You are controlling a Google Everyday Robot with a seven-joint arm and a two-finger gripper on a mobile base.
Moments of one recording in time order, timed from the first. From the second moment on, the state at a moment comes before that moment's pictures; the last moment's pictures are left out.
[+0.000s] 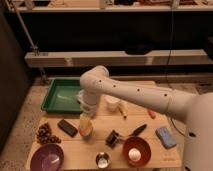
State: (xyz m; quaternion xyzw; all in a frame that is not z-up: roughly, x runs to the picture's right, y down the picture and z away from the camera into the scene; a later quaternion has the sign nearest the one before) arm -0.093 0.145 0.719 0.03 -0.43 -0.88 0.21
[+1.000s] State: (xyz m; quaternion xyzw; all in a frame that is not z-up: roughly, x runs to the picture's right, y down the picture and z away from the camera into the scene) arm -0.077 0.167 0.701 0.05 -0.43 -0.89 0.18
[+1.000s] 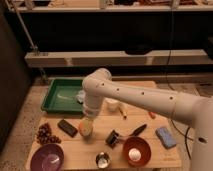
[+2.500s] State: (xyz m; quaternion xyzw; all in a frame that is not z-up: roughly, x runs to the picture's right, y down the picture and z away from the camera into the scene) arm 0.023 0.219 0.690 0.03 -0.40 -0.89 0.21
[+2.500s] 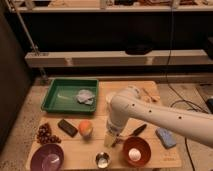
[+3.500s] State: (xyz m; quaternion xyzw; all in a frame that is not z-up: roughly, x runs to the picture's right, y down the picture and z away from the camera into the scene) arm 0.048 0.245 0.711 0.04 -0.42 -0.88 0.22
